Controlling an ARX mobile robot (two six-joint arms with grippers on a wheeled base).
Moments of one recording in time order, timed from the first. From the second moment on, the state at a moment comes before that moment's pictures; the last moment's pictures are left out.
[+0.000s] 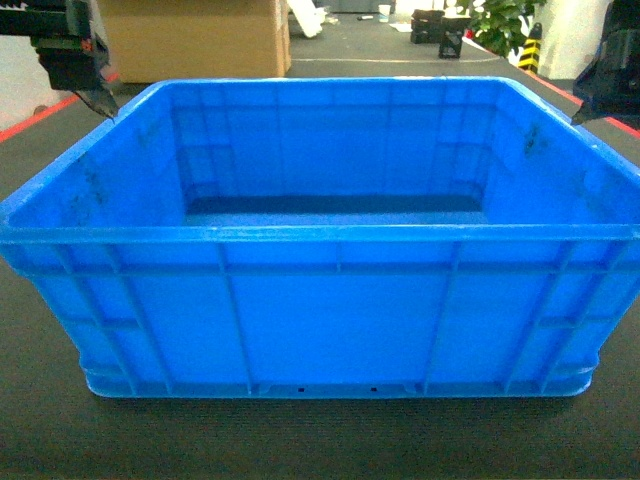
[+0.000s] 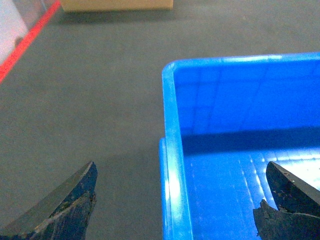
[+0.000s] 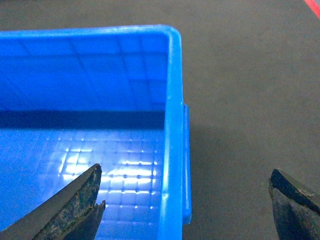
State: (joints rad) left arm -0.10 1.53 0.92 0.32 -0.06 0.03; right arm 0.10 1.55 0.92 0.26 0.04 0.08
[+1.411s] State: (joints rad) left arm -0.11 1.68 1.03 -0.03 -0.09 -0.10; right arm 0.13 1.68 0.95 0.12 0.06 0.21
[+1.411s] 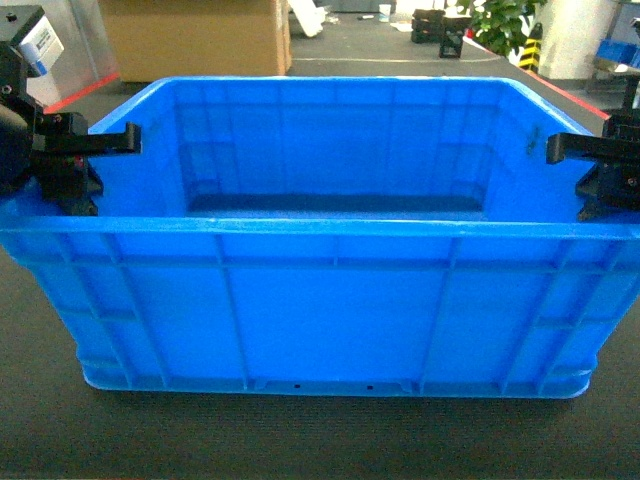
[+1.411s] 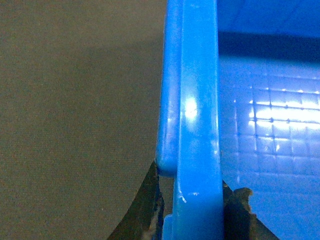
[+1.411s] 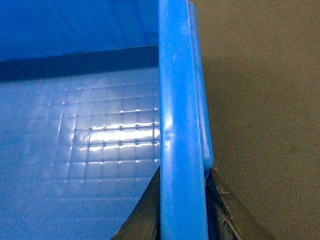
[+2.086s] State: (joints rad) left arm -0.15 1.47 0.93 0.29 -0.13 -0.12; right arm 0.14 1.47 0.84 0.50 0.12 0.10
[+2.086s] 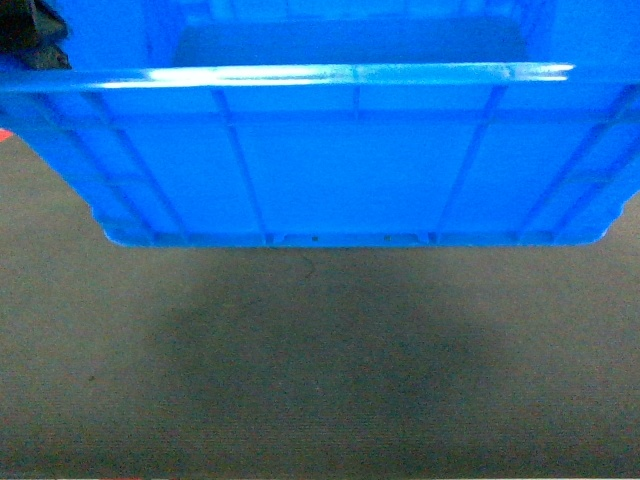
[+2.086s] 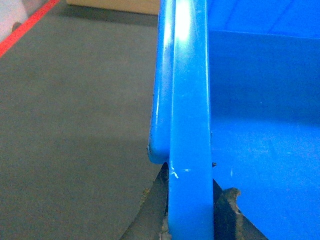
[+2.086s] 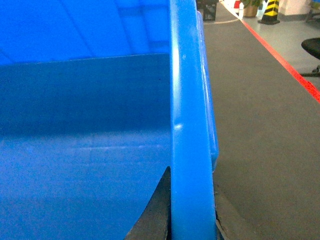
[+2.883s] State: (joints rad) left arm -0.16 1.47 0.91 0.32 -0.14 -0.11; right arm 0.14 1.48 0.84 0.49 0.10 0.11
